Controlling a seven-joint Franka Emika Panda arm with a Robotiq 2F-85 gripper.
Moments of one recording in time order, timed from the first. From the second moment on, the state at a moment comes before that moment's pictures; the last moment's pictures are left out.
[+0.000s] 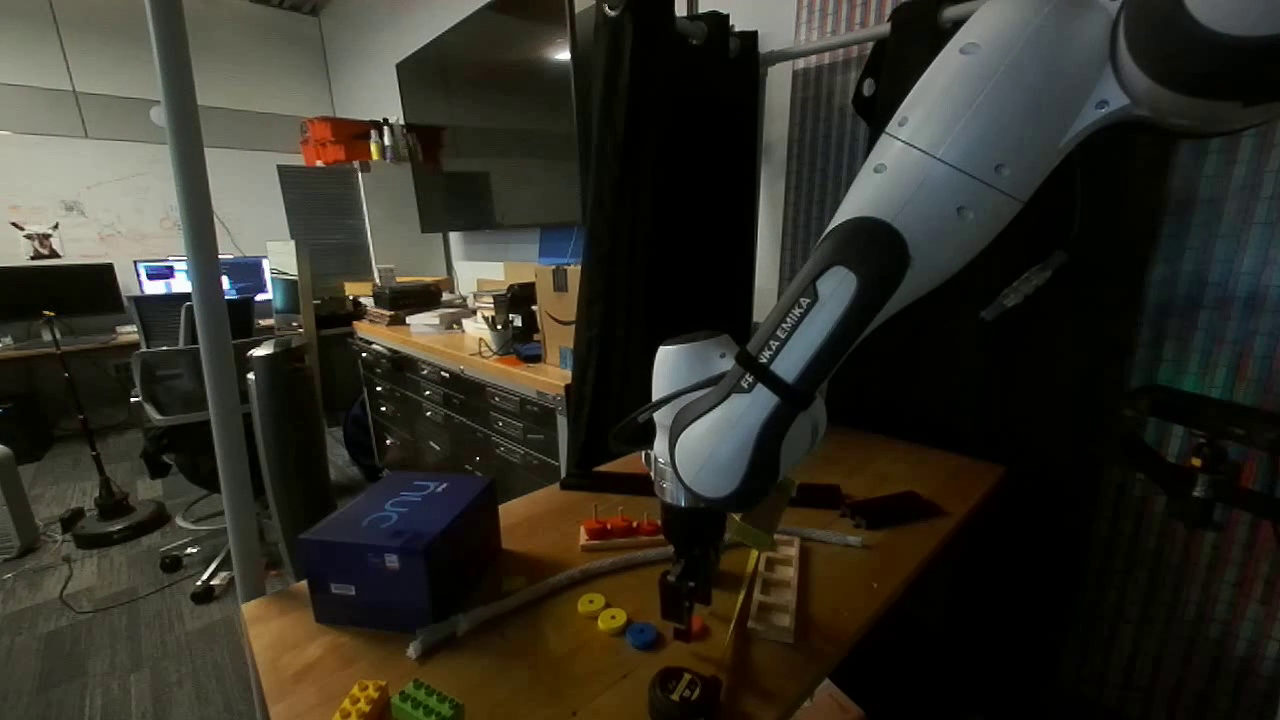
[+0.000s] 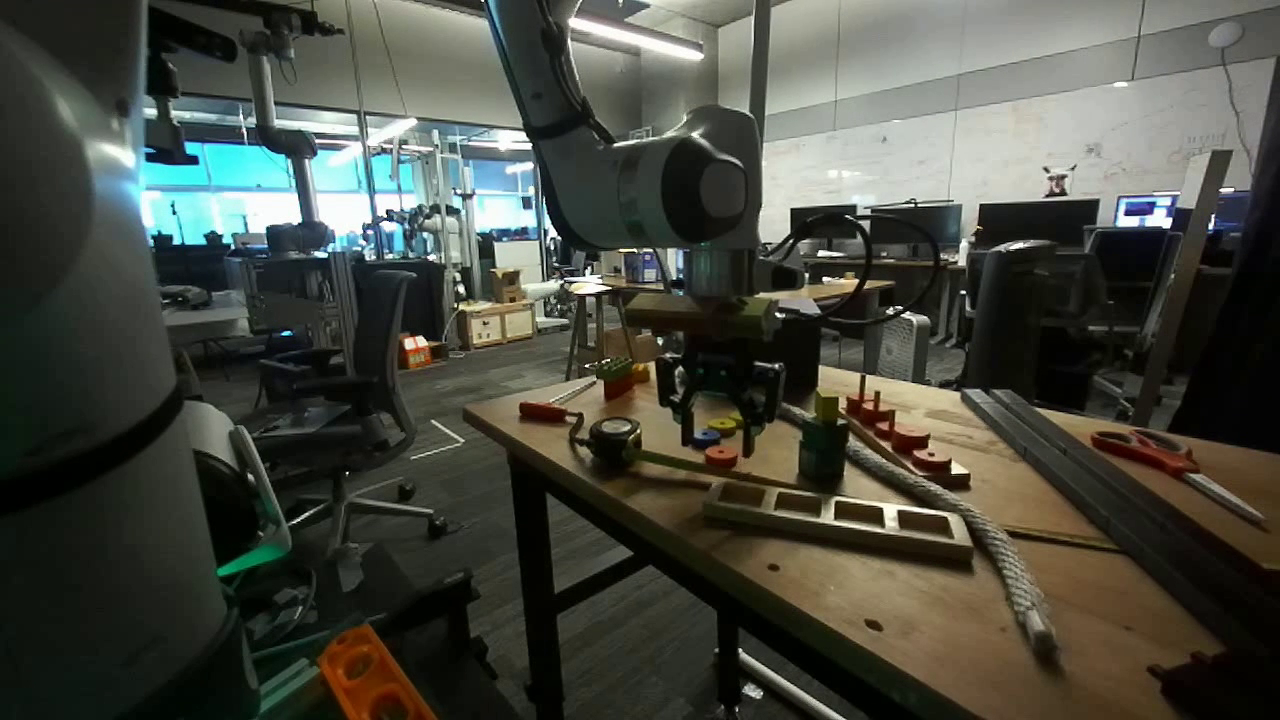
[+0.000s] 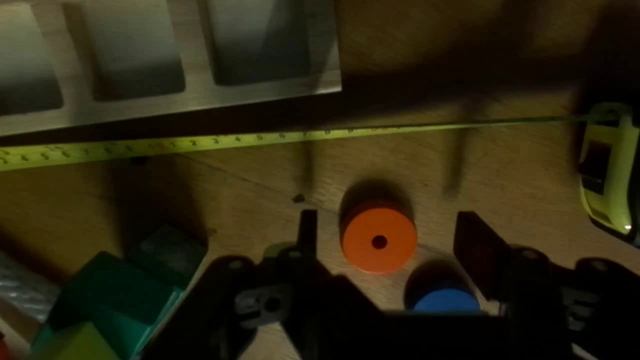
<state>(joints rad) 0.03 0.18 0.10 -2.41 -0.07 2.60 -0.19</state>
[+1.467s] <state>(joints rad) 0.01 -0.51 0.06 -2.10 -0.10 1.66 0.29</state>
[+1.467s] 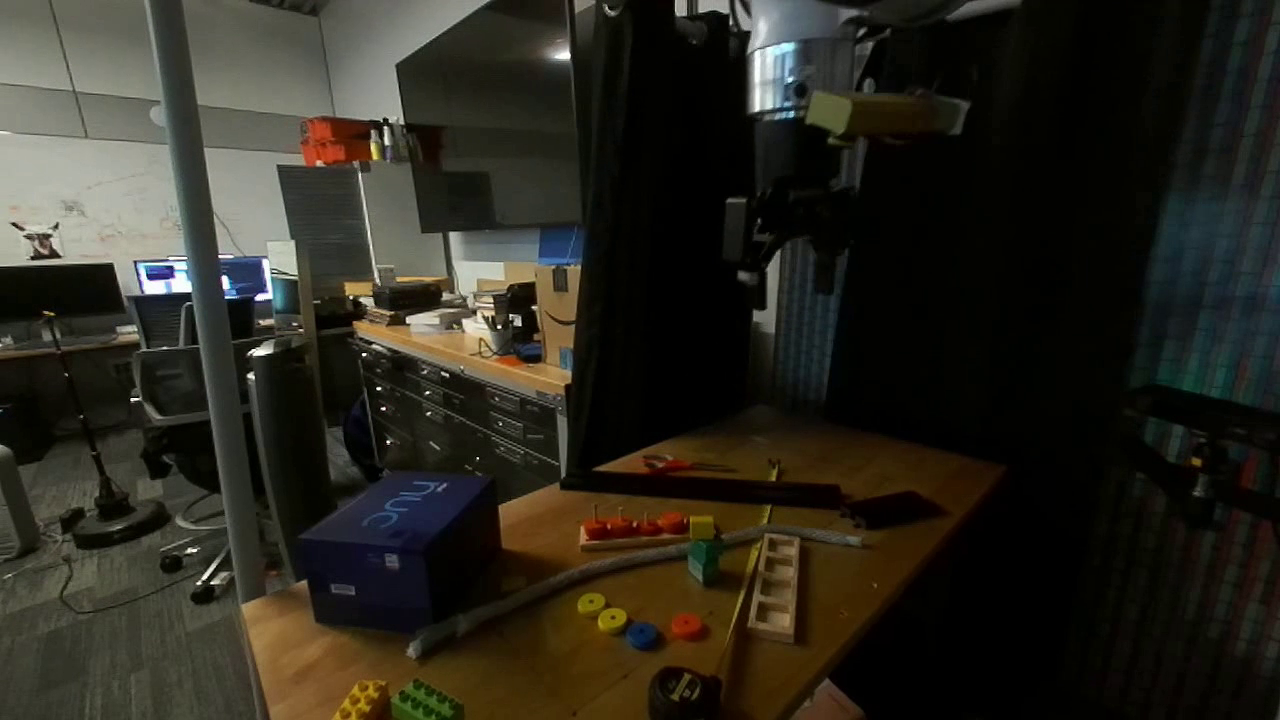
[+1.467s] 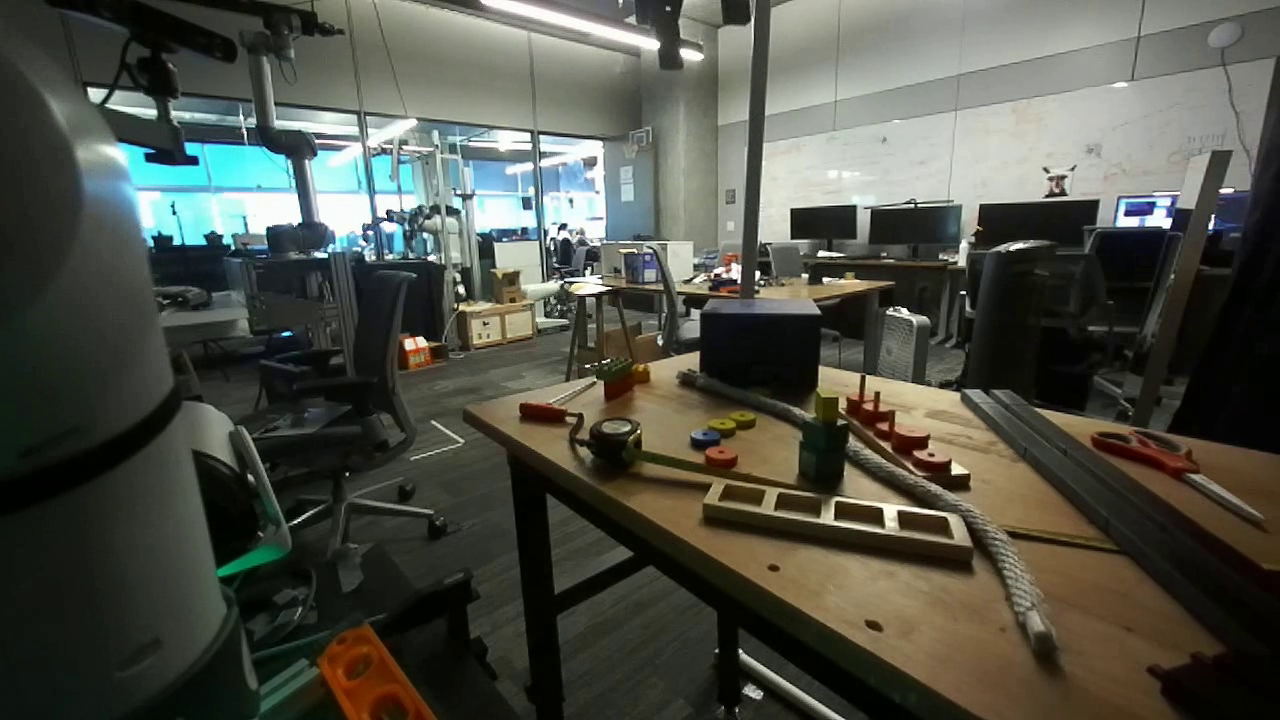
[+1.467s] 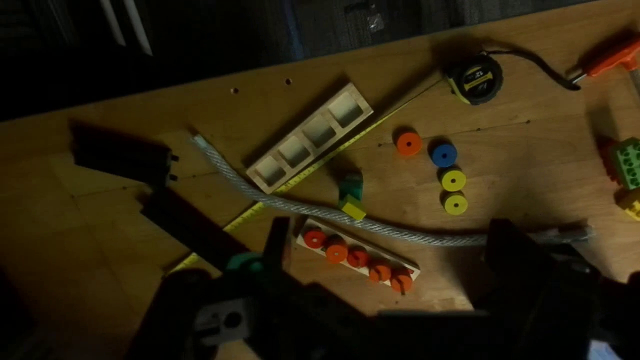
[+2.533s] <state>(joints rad) -0.02 -0.87 -0.12 -2.28 -0.04 1.28 -0.12</state>
